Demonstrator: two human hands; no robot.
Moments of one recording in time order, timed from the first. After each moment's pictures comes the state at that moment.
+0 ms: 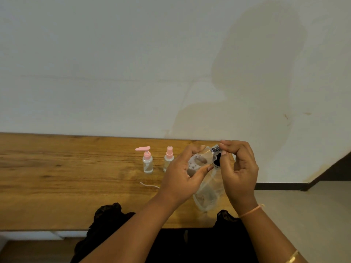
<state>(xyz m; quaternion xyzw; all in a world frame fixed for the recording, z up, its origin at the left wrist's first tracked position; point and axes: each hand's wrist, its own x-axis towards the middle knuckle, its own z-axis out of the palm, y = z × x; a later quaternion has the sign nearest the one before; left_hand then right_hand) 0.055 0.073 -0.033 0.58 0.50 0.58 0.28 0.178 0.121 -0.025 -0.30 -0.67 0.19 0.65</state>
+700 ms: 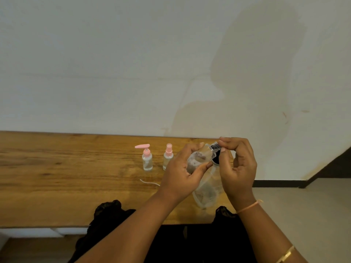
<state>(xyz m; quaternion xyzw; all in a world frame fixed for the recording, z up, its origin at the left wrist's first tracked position) 0.056 0.072 -0.037 0.59 0.50 0.59 0.24 0.178 0.119 -0.024 -0.31 -0.67 0.17 0.65</state>
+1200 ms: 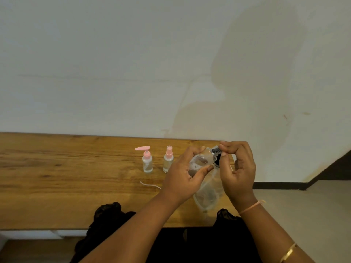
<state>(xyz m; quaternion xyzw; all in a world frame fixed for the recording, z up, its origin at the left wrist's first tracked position) 0.056 0.075 -0.035 0.60 0.51 0.56 0.26 0.184 0.129 -0.032 -0.30 -0.70 0.15 0.63</state>
